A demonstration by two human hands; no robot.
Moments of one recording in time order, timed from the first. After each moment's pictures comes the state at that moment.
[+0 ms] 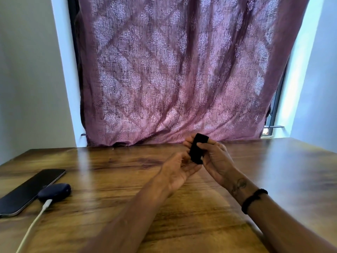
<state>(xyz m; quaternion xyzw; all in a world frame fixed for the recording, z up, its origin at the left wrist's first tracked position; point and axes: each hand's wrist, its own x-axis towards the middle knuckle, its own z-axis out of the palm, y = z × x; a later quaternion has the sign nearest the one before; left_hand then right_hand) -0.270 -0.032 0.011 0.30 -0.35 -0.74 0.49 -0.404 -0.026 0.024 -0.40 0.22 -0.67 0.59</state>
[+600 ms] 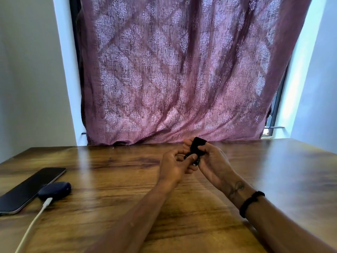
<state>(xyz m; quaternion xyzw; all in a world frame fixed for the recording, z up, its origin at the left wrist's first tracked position) -0.267 -0.044 -0.014 0.34 -0.58 -0.45 0.58 -0.394 -0.024 0.018 -0.36 0.25 -0.66 0.61</state>
